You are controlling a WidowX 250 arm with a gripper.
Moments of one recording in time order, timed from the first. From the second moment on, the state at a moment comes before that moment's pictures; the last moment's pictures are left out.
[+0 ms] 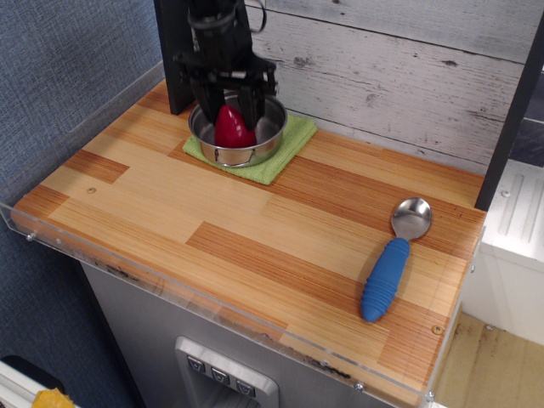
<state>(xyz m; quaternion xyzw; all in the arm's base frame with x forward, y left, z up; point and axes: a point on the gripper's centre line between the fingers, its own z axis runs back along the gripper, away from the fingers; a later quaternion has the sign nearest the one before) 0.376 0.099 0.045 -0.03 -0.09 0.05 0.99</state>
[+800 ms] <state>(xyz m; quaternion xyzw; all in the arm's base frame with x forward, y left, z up) 0.343 0.090 0.121 -0.03 -0.08 0.05 0.99</state>
